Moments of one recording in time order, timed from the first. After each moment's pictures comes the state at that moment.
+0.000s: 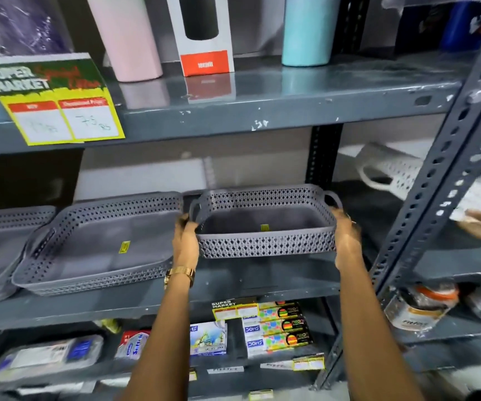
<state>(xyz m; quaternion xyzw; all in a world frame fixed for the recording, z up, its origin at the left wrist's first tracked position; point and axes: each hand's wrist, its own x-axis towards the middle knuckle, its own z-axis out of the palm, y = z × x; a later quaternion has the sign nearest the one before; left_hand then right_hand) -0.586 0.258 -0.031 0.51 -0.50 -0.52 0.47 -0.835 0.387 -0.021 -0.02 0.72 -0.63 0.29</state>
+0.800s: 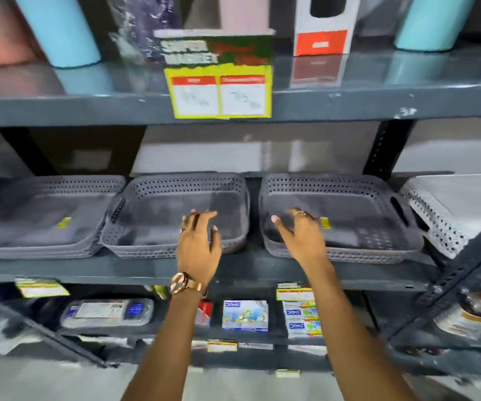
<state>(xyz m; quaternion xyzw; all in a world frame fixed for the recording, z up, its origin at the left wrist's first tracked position) -0.440 0.269 -0.027 0.48 -0.77 -0.09 0.40 -0.642 0.323 -0.020 -0.49 0.81 -0.31 0.09</state>
